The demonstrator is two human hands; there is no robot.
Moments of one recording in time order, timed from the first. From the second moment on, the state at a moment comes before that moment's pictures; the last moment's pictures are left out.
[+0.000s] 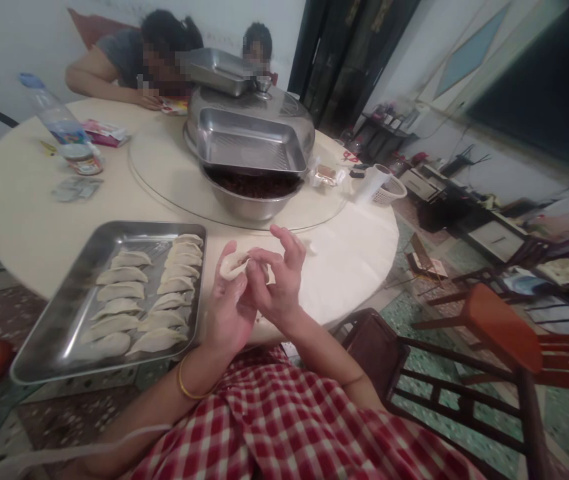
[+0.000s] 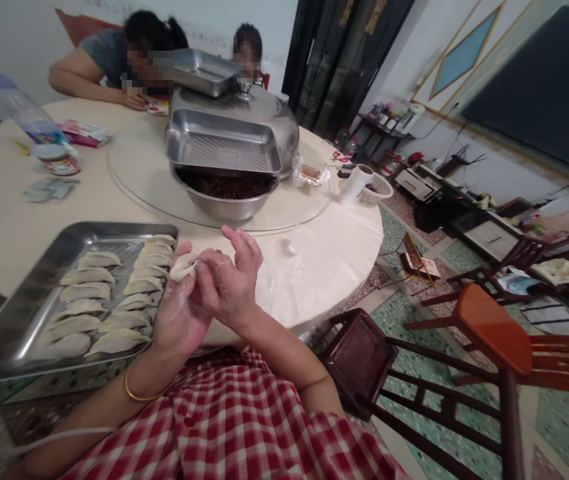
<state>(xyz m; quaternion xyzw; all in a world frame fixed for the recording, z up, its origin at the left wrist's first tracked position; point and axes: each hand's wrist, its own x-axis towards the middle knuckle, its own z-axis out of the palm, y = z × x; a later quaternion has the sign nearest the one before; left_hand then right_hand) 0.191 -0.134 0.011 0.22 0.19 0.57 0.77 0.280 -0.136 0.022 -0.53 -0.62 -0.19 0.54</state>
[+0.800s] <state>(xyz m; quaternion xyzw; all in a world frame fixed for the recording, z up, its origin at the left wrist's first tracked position) 0.191 -0.134 0.025 0.29 0.20 0.57 0.74 0.274 -0.136 -0.008 -0.43 -0.48 0.43 0.63</state>
